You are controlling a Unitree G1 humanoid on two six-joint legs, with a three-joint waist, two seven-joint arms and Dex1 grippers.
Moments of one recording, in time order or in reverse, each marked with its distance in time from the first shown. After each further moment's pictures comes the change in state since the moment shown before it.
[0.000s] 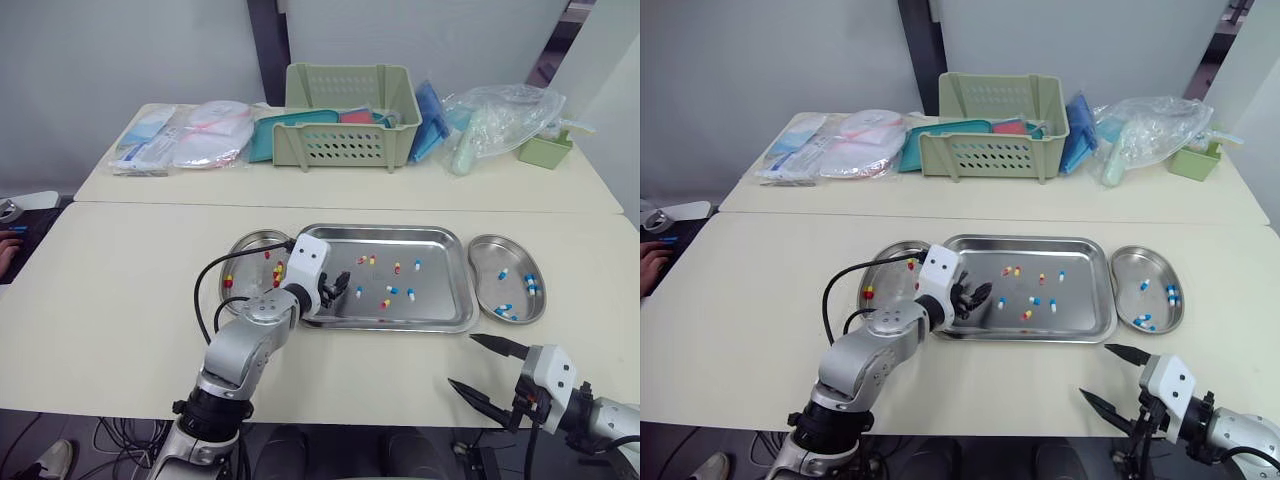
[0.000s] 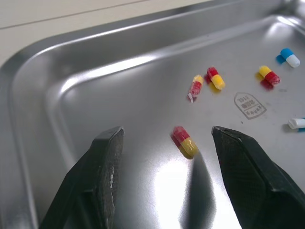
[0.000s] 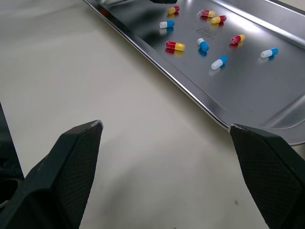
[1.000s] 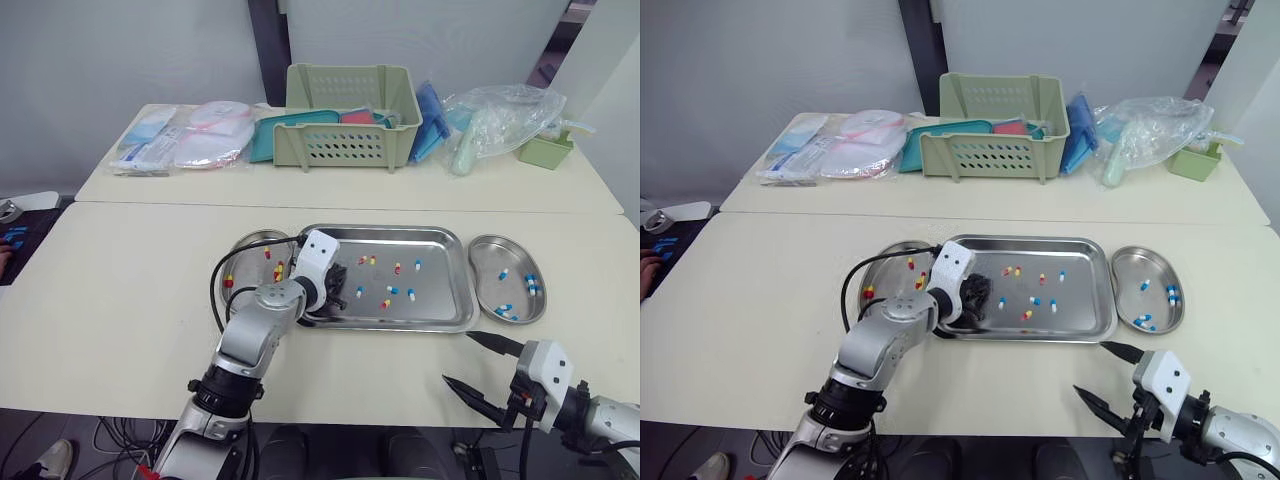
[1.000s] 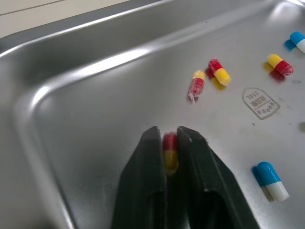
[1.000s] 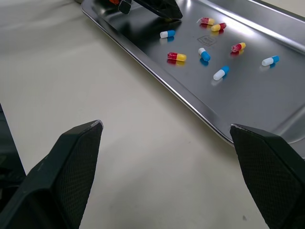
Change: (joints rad) left arm -0.102 -0.014 -0.001 0.163 0.080 -0.031 -0.129; right arm 0.013 0.000 0.001 -0.112 0.019 0.117 -0.060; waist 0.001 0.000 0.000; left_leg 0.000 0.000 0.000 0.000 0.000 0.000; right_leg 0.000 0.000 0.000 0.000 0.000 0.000
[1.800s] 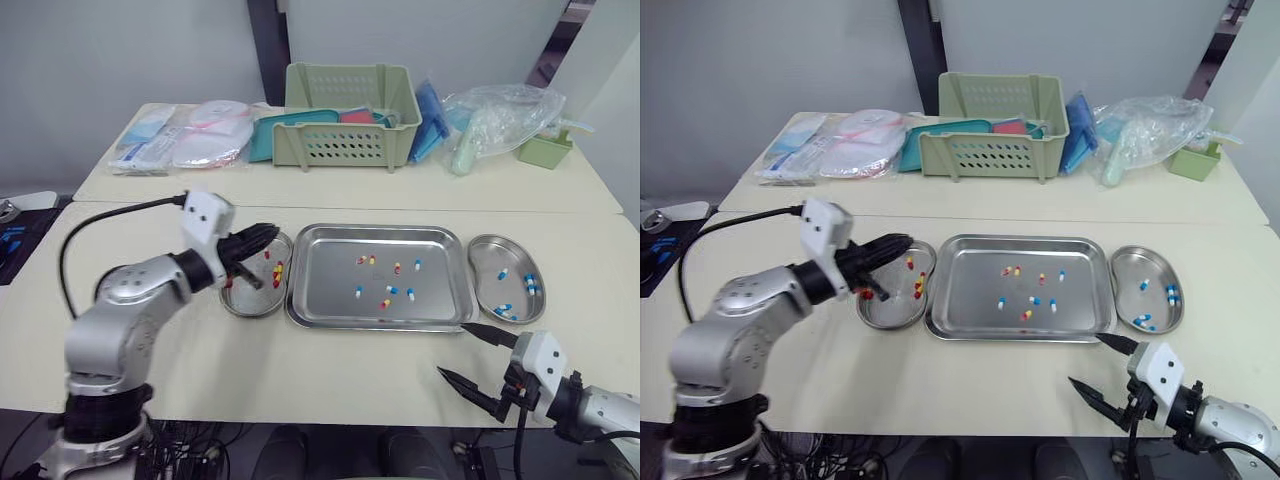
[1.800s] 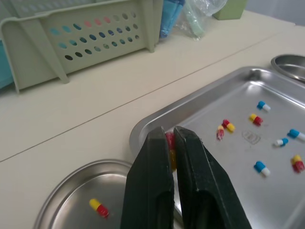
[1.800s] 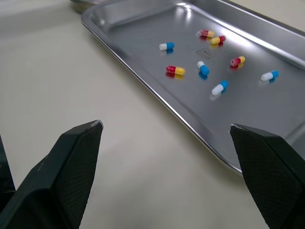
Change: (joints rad) left arm 0.154 0.432 0.458 -0.263 -0.288 -0.092 -0.403; right arm -0.087 -0.002 0.037 0.002 0.017 0.014 0.018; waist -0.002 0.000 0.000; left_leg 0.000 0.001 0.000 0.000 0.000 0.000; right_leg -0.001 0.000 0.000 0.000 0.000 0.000
